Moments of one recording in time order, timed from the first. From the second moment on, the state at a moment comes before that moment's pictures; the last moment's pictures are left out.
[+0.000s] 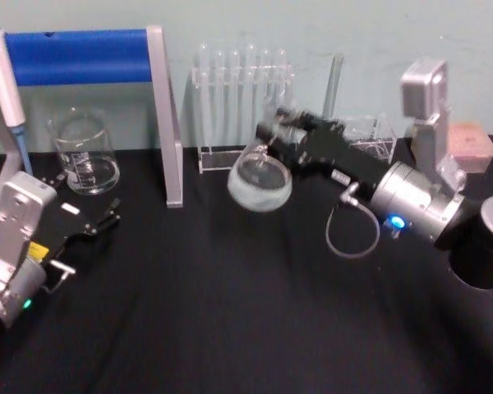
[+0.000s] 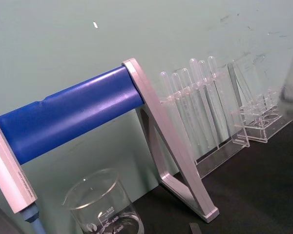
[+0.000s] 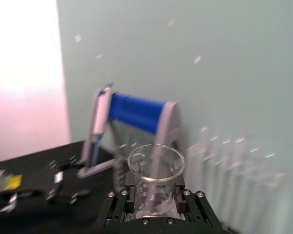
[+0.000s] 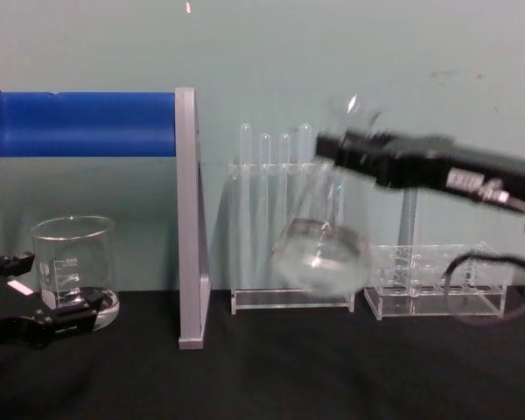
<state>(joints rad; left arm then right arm) -0.20 0.60 0.45 -1.41 -0.25 -0.12 0.03 0.40 0.40 -0.44 -1.47 0.53 -0.02 0.48</state>
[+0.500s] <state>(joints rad) -0.20 0.60 0.45 -1.41 -0.25 -0.12 0.03 0.30 0.37 -0.34 -1.60 0.42 0.03 0.23</state>
